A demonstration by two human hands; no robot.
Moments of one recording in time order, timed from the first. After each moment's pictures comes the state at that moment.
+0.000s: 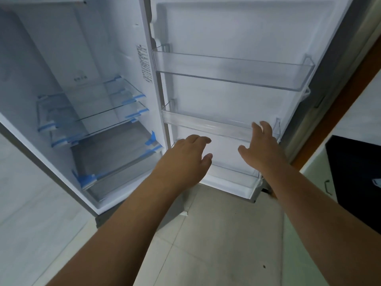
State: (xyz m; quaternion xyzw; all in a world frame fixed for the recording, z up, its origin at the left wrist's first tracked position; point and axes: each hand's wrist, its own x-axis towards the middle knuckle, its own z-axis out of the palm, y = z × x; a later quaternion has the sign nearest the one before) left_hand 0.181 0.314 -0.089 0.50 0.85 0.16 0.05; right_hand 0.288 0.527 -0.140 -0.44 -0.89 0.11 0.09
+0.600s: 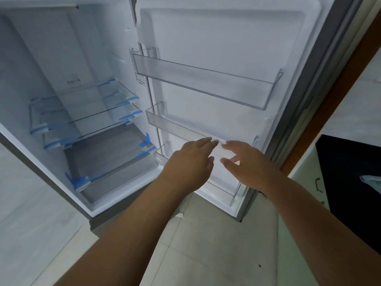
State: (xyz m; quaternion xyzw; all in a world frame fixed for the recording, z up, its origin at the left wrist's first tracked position) left_hand 0.203 0.338 -0.110 0.53 0.83 0.16 0.02; right_hand 0.331 0.482 -0.124 -0.27 -0.92 0.24 0.11
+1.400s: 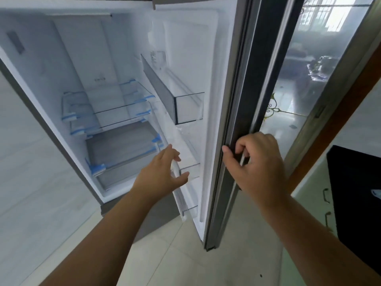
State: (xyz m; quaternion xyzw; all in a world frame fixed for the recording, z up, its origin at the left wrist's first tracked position) left_hand 0.205 0.241 -0.147 0.40 0.88 0.26 0.02; right_hand 0.374 0.422 -0.111 -0.14 -0.85 0.10 0.50
